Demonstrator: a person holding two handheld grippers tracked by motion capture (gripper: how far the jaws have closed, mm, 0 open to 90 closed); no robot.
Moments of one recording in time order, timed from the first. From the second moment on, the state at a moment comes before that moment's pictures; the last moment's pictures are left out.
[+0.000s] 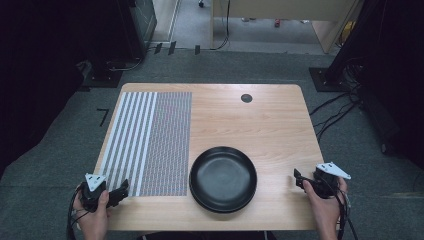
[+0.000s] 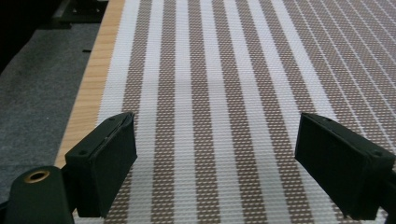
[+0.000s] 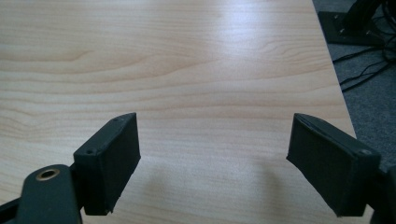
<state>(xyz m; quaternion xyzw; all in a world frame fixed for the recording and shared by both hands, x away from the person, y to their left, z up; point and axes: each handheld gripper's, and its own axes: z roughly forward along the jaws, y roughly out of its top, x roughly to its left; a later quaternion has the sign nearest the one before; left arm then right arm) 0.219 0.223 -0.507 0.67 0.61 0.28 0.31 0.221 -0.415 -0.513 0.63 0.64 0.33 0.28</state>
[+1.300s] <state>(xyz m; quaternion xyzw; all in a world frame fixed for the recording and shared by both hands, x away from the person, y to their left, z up) 0.247 0.148 -0.500 0.73 0.54 0.22 0.36 0.216 -0.361 -0.501 0.62 0.63 0.40 0.25</state>
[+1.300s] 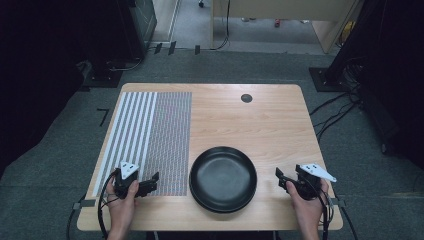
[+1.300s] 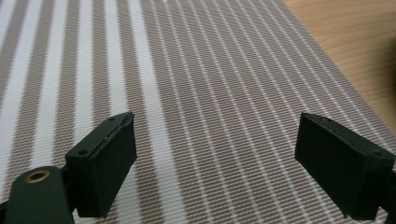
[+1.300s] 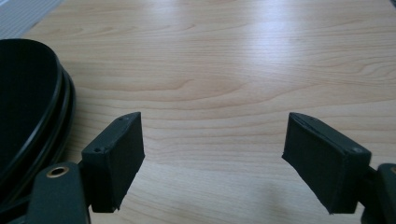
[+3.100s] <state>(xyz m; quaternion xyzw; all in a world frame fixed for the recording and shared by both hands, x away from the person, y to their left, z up) 0.238 0.053 -0.496 0.77 0.45 0.07 0.44 0.217 -0.290 -0.500 0.59 0.64 0.47 0.15</state>
